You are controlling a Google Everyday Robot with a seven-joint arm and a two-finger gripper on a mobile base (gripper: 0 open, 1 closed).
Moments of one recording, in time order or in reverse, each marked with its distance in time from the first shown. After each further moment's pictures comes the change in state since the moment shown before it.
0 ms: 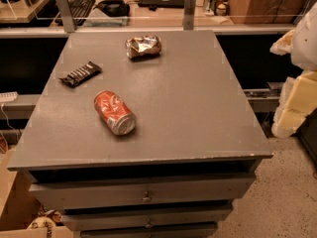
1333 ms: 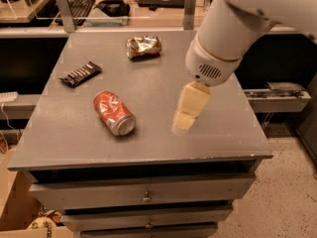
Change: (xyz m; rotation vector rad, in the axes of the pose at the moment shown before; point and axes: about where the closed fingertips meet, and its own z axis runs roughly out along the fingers) arm -0.139 0.014 0.084 -0.079 -0.087 0.032
